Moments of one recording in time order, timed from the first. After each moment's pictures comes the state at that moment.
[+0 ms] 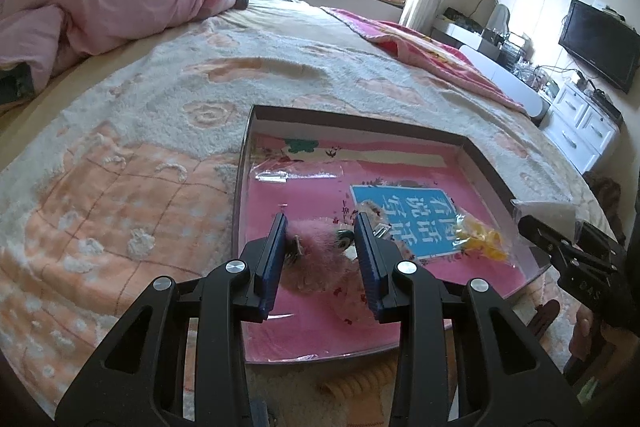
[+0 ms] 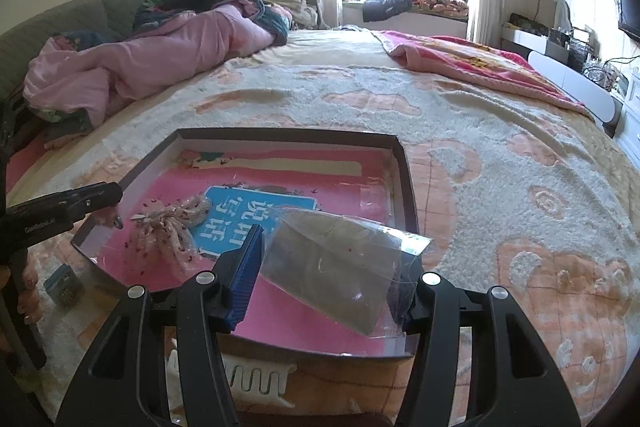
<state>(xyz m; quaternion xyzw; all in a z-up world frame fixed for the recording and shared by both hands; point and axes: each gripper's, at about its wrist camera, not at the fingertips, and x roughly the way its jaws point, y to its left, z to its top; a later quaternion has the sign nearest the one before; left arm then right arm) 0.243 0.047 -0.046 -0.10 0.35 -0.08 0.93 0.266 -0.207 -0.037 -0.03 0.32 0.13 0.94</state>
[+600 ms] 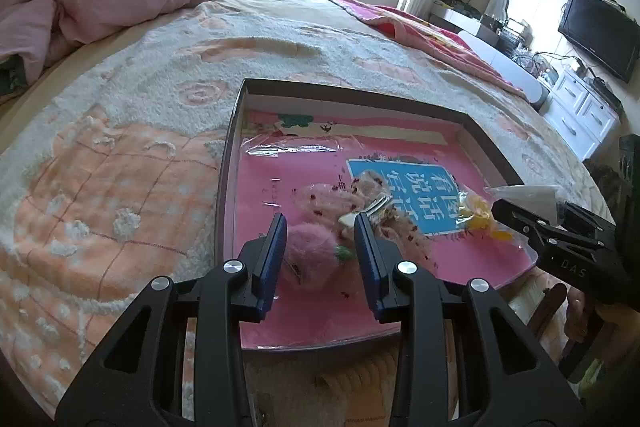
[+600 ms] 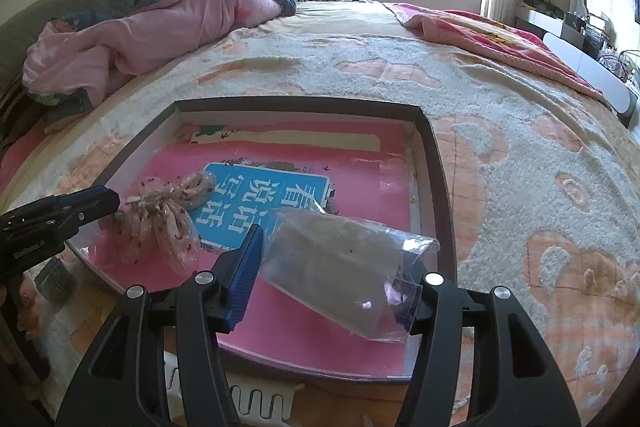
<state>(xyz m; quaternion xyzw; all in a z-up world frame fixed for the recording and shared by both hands) 0.242 0.042 -0.059 -0.09 0.37 -0.09 0.92 0.289 -0.197 -0.056 -0.04 0.37 0.15 0.92</state>
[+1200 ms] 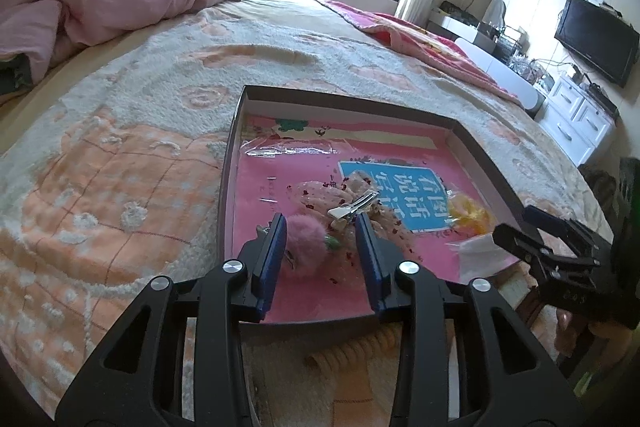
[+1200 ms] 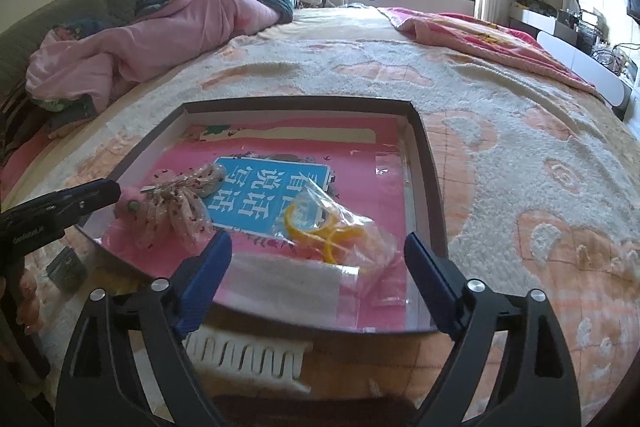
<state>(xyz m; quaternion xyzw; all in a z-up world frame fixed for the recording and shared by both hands) 0.228 0.042 -0.050 -0.10 0.36 -0.09 0.92 0.258 -0.204 -0.051 -0.02 0.36 0.14 0.92</state>
